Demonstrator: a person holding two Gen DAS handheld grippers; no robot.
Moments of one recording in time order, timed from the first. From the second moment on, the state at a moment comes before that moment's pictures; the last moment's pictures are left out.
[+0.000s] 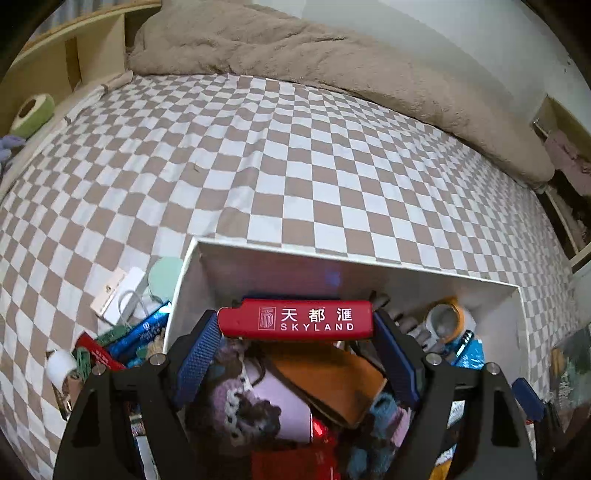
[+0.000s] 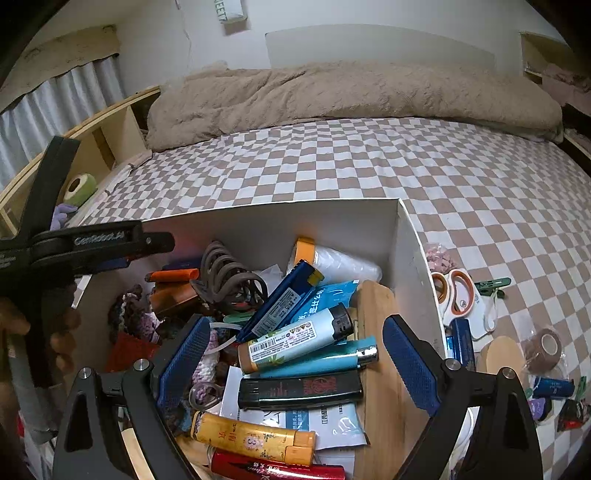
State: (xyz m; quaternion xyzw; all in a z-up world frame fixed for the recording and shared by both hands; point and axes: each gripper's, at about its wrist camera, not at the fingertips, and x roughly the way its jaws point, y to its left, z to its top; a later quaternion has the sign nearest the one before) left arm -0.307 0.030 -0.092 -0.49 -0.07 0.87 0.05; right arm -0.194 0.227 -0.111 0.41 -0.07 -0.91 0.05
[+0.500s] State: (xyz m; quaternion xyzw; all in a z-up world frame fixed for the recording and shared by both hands) left arm -0.284 0.032 -0.082 -0.48 -0.04 0.87 0.07; right arm -0.193 0.224 -0.110 0.40 -0.07 -0.91 0.06
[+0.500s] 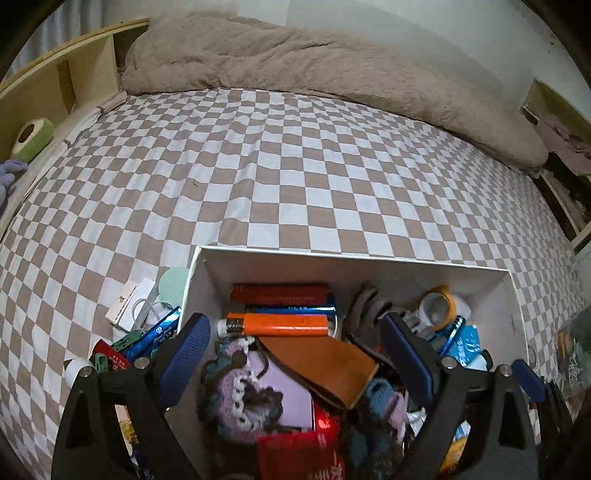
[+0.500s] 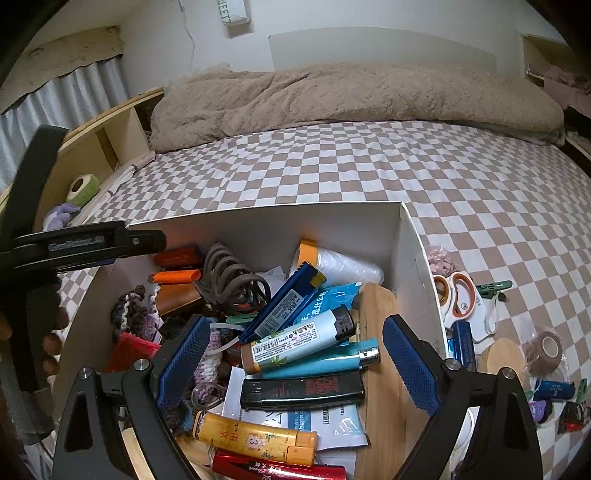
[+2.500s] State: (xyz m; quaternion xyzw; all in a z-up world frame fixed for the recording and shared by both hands) left arm -0.157 0.025 -0.027 -0.37 -0.02 0.92 0.12; right arm -0.116 0.241 -0.062 0.35 -0.05 -0.94 0.03
